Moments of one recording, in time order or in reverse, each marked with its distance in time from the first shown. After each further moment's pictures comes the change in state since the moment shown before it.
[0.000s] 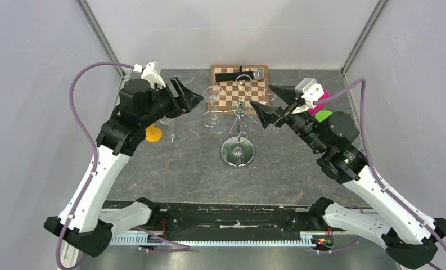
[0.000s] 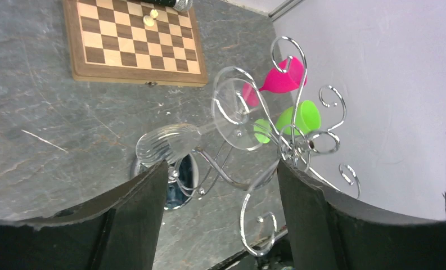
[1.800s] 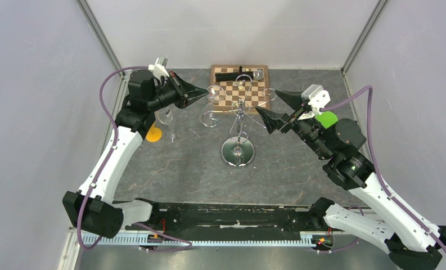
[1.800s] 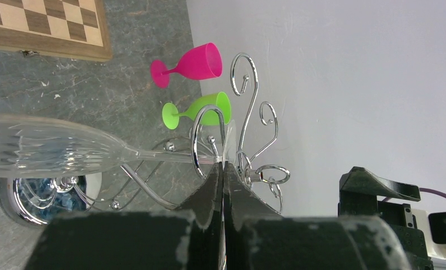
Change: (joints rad) left arm 0.229 0.160 -0.166 0.410 0.499 -0.397; right arm 0.000 -0.089 -0.041 -0.055 0.019 -0.001
